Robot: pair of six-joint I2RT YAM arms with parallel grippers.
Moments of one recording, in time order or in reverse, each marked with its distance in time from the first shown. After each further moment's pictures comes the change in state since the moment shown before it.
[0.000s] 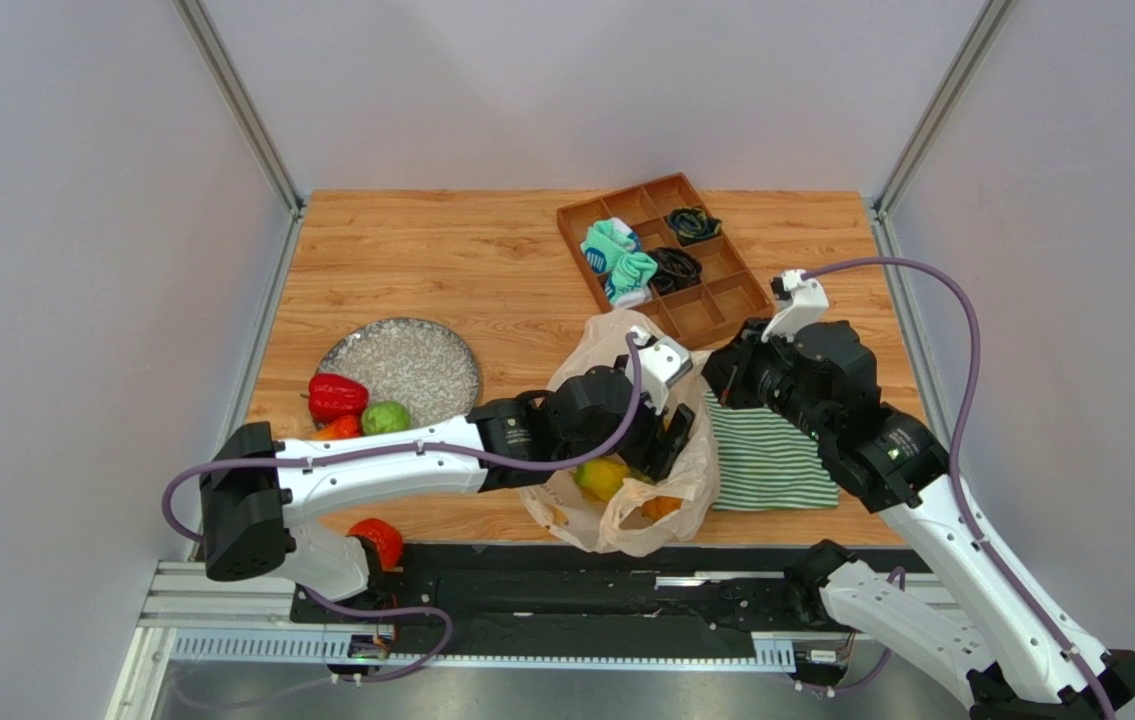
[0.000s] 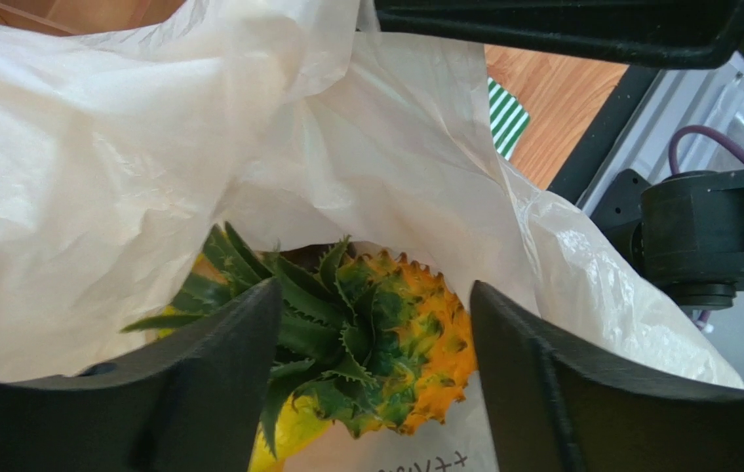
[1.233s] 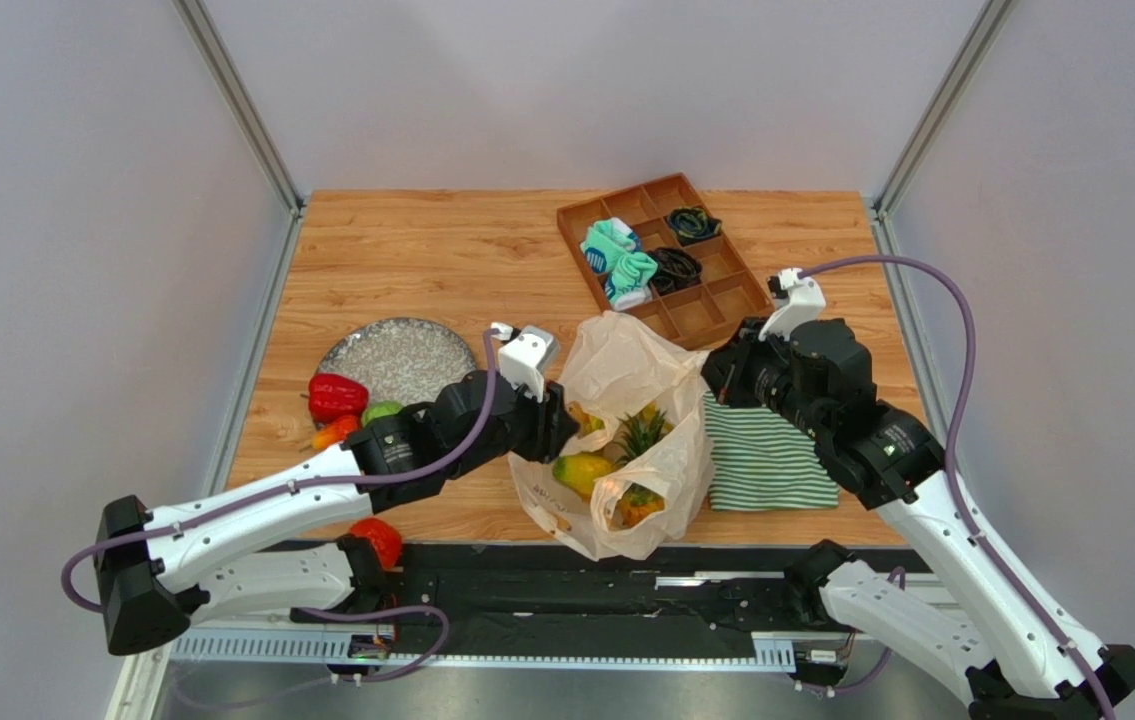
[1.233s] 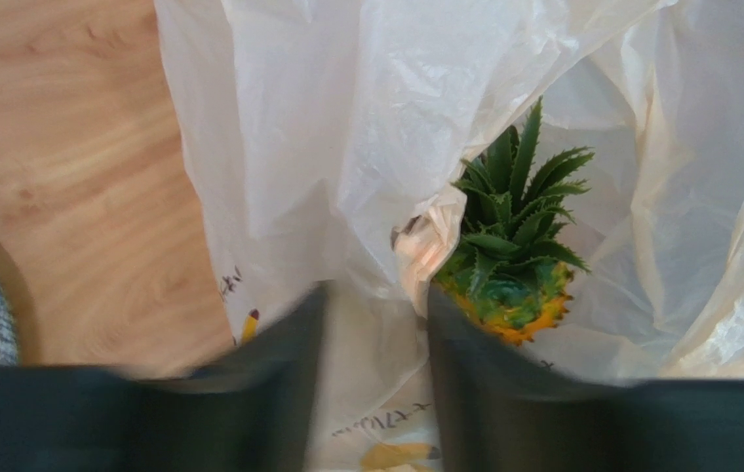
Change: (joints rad) left arm 0.156 -0.454 -0.290 -0.178 -0.082 -0.117; right arm 0.000 0.014 0.000 0.001 0.006 0.003
